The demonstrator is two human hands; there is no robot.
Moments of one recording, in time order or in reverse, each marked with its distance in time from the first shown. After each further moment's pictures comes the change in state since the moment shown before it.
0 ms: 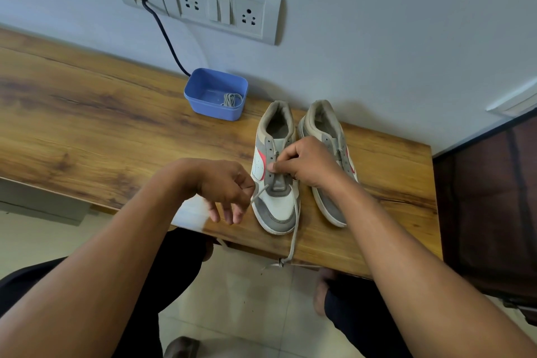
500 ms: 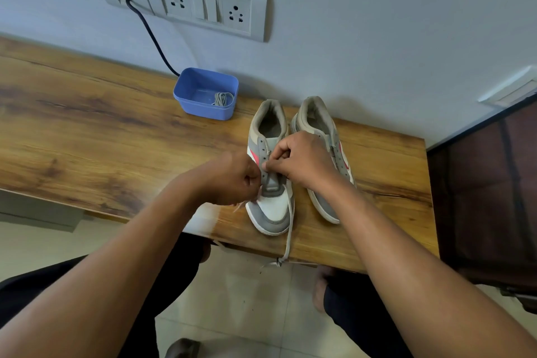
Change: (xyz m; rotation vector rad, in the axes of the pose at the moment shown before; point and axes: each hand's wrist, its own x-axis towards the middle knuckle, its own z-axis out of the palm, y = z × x) left_hand 0.022 0.005 0.011 0.359 0.431 0.323; right_hand -0.002 0.003 0.002 -0.148 0.123 -0.118
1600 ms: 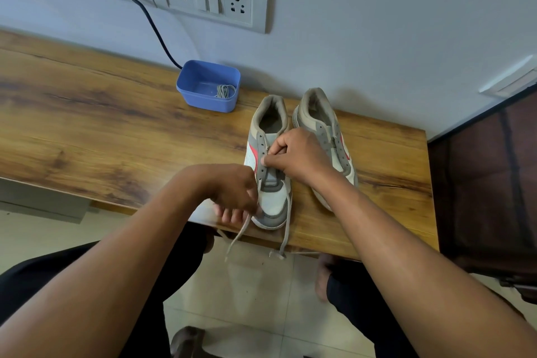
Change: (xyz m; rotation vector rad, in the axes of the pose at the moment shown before) left_hand -0.008 0.012 0.006 -0.065 -0.483 -0.241; right_hand -0.004 -0.004 0.011 0.008 -0.015 0.030
